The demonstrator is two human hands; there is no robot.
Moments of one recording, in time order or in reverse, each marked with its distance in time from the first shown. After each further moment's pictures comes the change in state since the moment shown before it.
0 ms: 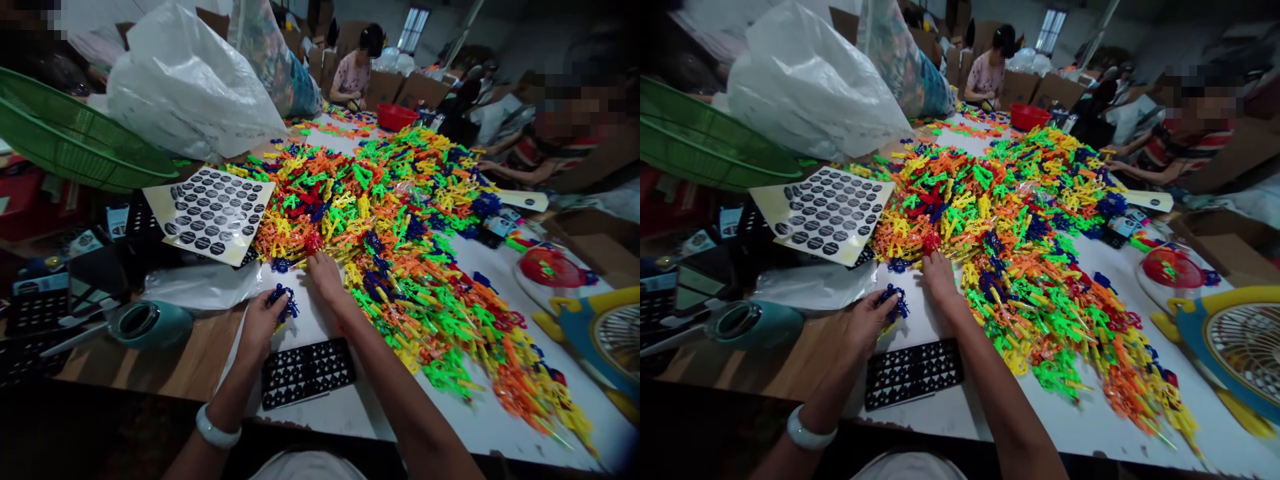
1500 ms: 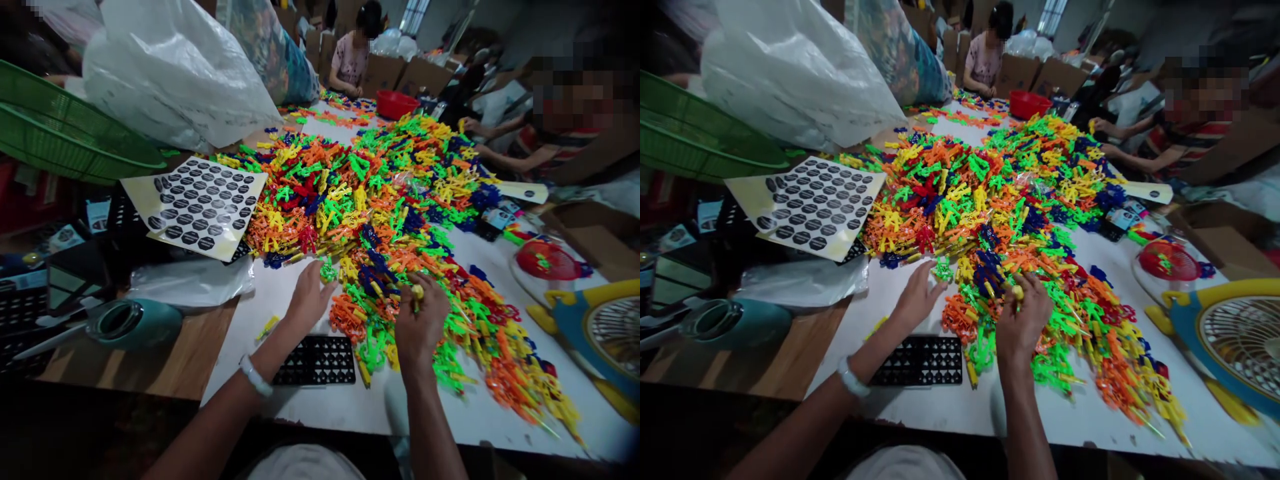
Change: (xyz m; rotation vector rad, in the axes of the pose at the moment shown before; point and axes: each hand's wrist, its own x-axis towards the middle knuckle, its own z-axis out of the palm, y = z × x) left_hand 0.008 -0.003 0.091 0.686 -0.236 0.487; right_hand -0.136 0.059 -0.076 0.316 0.756 0.482
